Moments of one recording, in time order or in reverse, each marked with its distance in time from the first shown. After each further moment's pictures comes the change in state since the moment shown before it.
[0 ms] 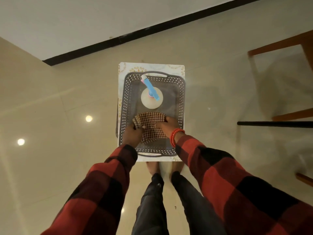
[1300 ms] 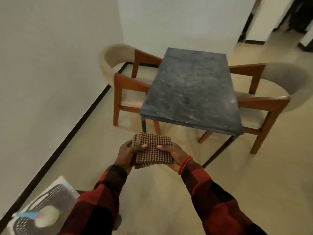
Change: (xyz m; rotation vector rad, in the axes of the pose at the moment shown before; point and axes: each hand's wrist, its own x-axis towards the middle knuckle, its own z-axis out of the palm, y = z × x) left_hand -0.485 0.216 0.242 0.012 -1.030 0.434; right_hand -0.461 0.218 -0.365 1.322 0.275 -0.571
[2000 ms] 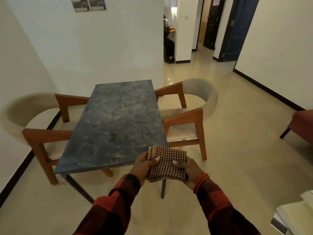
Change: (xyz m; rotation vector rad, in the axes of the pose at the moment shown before) left_hand 0.104 -0.064 0.406 0.323 -0.403 -0.048; right_hand -0.153 -0.184 -0.321 0.095 0.396 -0.337
